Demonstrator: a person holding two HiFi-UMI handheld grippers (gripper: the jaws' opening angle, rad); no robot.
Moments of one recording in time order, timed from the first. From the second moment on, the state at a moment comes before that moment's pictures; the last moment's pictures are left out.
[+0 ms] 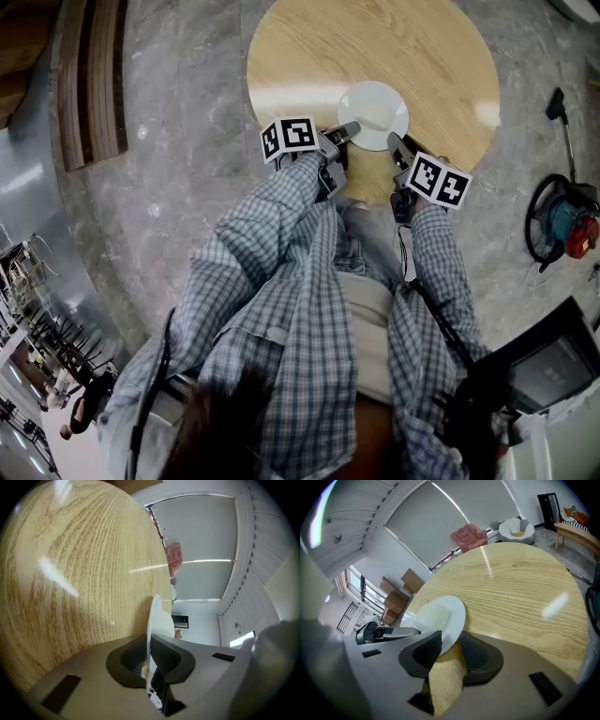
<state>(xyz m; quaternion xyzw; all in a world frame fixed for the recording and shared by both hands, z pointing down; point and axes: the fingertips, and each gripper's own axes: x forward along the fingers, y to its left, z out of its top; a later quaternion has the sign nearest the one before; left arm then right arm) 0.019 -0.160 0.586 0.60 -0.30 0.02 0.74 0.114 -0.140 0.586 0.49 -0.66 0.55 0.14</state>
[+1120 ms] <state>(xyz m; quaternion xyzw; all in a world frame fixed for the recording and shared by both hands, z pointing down) 0.020 -0.162 0.586 0.60 -0.30 0.02 0.74 0.044 -0.106 0.557 0.30 -0.82 0.02 0.50</state>
